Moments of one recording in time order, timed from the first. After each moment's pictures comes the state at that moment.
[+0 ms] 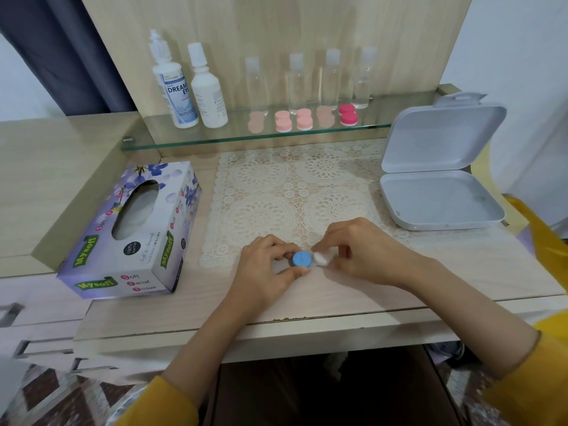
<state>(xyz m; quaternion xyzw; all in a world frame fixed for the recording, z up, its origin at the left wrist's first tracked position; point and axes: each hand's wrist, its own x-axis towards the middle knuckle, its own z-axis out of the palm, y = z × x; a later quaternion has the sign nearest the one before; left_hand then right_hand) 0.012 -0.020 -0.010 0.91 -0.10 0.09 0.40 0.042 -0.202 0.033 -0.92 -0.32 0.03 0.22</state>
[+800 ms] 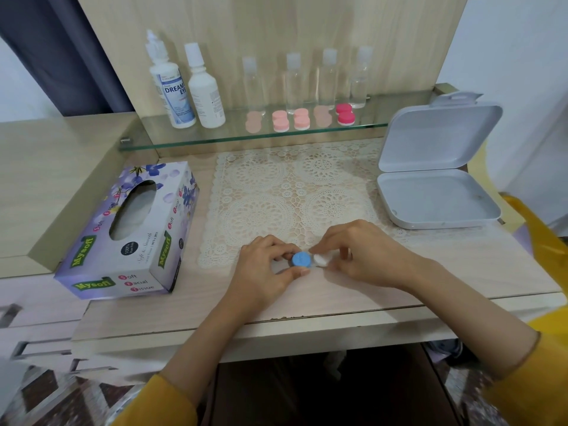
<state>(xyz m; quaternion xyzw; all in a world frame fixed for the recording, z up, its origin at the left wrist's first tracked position) 0.012 -0.021 -0.008 0.91 -0.11 0.10 0.39 0.039 -0.205 0.032 -0.93 -0.32 0.04 0.19</state>
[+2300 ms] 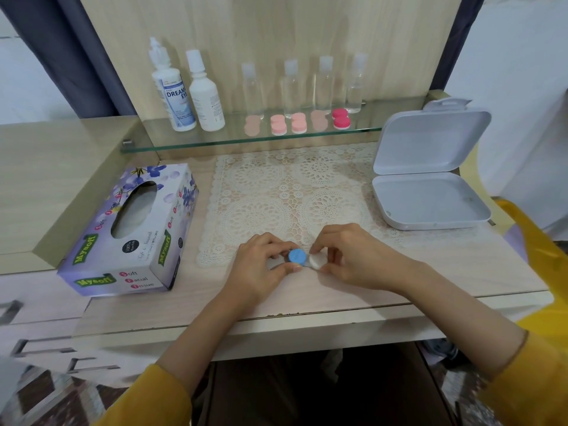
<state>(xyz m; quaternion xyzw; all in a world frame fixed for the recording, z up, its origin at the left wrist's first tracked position) 0.014 -0.018 -0.005 0.91 -0.11 0.07 0.38 0.032 -0.205 0.031 -0.91 -0.33 0.03 0.24</state>
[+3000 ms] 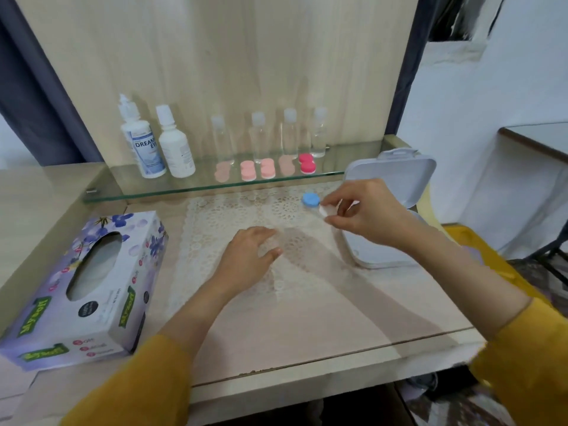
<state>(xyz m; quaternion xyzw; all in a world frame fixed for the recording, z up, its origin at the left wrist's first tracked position) 0.096 -0.035 0.018 0.95 -0.13 0.07 0.27 0.087 -0.252 0.108 -0.92 -0.22 -0.14 0.28</state>
